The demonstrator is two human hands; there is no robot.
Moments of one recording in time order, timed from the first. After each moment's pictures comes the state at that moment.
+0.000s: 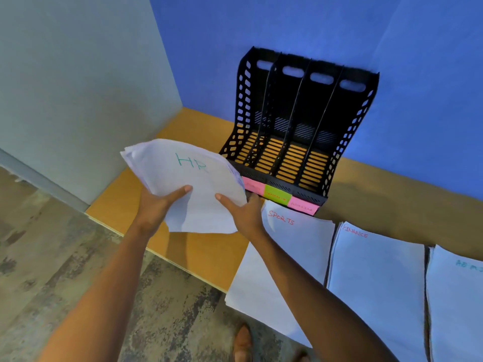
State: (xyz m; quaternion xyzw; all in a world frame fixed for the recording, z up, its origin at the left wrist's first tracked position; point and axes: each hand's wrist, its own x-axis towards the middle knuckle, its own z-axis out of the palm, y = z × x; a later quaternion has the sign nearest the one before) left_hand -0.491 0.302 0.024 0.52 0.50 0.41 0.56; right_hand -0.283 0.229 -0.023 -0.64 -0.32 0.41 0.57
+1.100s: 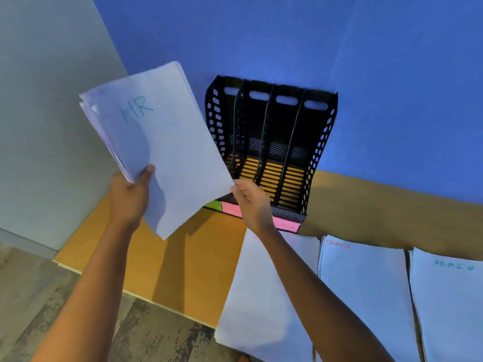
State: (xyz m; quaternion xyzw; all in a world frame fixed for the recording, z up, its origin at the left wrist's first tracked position) left_hand -0.431 0.354 0.096 0.57 0.52 0.49 0.40; right_hand -0.202 0.248 0.023 -0.65 -0.46 0.27 0.54
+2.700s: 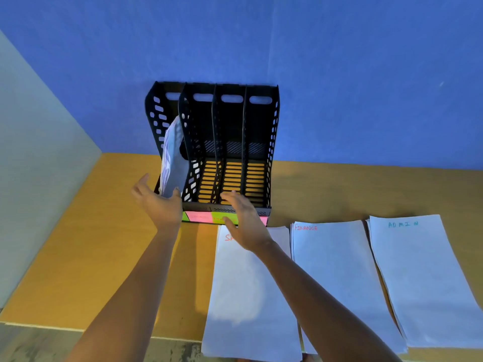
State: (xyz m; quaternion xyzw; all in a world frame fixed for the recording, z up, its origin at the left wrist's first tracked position) left_hand -0.299 0.353 0.013 0.63 0.54 0.47 0.29; right_hand -0.158 0.194 -0.009 -0.73 -0.54 0.16 0.37
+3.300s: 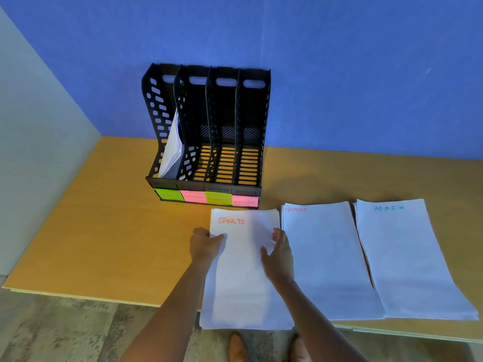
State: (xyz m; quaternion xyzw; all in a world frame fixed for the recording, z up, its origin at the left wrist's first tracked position) left_hand -0.297 0.204 -0.069 0.58 0.65 0.12 0.48; right_hand -0.180 0.053 -0.081 -0.87 -0.23 0.20 0.37
